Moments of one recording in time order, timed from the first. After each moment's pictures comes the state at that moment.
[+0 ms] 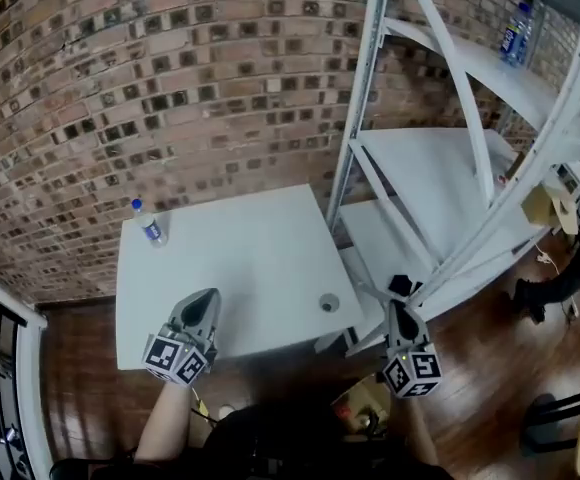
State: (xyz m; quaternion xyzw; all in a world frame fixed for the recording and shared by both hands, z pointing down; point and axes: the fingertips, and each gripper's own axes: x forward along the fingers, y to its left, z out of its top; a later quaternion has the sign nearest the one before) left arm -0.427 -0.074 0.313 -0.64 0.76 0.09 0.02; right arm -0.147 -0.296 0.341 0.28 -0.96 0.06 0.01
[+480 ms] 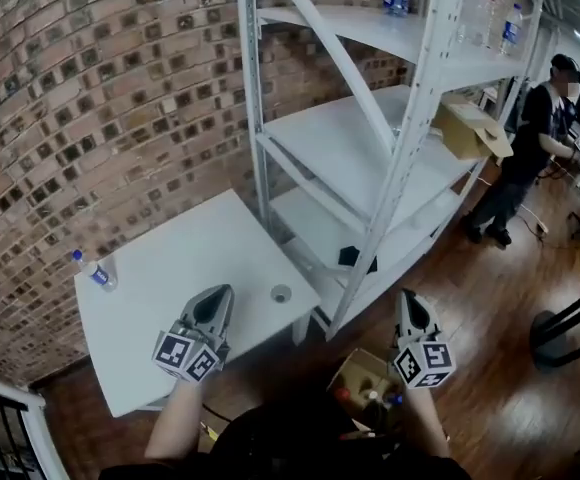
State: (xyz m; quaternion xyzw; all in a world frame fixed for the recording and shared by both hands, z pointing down) left arm -0.315 -0.183 0.298 -0.78 0.62 0.10 0.02; right arm 0.015 -0.304 0.330 0.44 -0.89 0.05 -0.01
